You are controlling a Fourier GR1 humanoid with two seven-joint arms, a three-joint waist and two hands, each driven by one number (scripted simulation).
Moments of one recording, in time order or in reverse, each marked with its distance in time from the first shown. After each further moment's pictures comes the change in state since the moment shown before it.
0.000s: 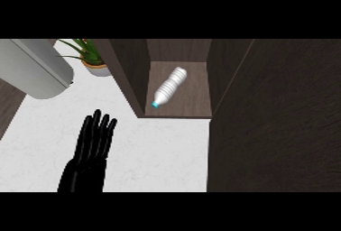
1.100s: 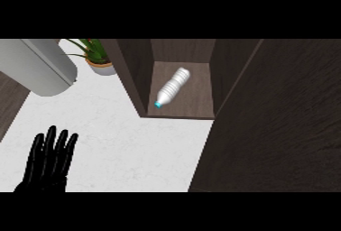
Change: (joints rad) left arm 0.229 0.143 0.158 -0.095 0.116 -0.164 -0.087; right arm -0.483 0.093 0.292 -0.006 0.233 -0.143 0.397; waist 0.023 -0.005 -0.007
